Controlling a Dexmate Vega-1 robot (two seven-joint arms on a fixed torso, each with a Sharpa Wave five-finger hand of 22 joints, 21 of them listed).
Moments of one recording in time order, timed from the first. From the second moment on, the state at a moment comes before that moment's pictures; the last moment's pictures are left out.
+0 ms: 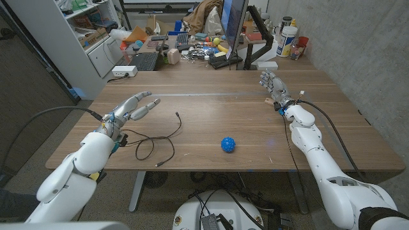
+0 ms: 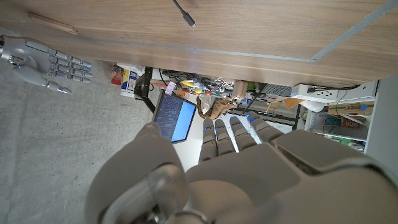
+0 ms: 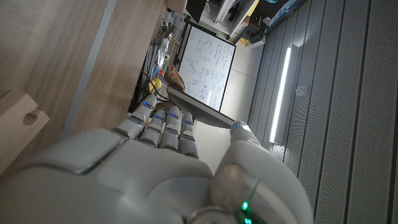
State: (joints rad) left arm 1.58 0.50 -0.21 -2.30 0.53 0.21 -0.09; left_hand 0.51 0.08 0.10 0.08 0.35 0.16 0.01 0.21 0.18 0.09 -0.06 0.21 0.19 0.04 -0.02 0.19 0.18 0.00 0.04 0.20 0.18; right arm -0.74 -0.18 0.02 -1.11 0.24 0.26 0.32; right_hand 0.31 0.06 0.28 -0.04 0.19 0.23 0.04 0.19 0.19 0.23 0.08 0.21 0.18 0.12 0.02 0.19 0.18 0.17 -0.04 0.32 0.17
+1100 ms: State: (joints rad) left arm 1.60 0.55 -0.16 -2.31 0.78 0.23 -0.08; left_hand 0.53 0.09 0.10 0.07 0.35 0.20 -0.01 0.22 0.19 0.12 -0.08 0.22 0.19 0.06 -0.04 0.20 0.18 0.00 0.04 0.20 0.18; right arm -0.74 -0.18 0.01 -1.14 0.24 0.25 0.31; right_hand 0.31 0.06 0.28 -0.04 0.19 0.23 0.04 0.19 0.19 0.23 0.07 0.21 0.18 0.12 0.02 0.19 0.18 0.18 -0.04 0.31 0.18
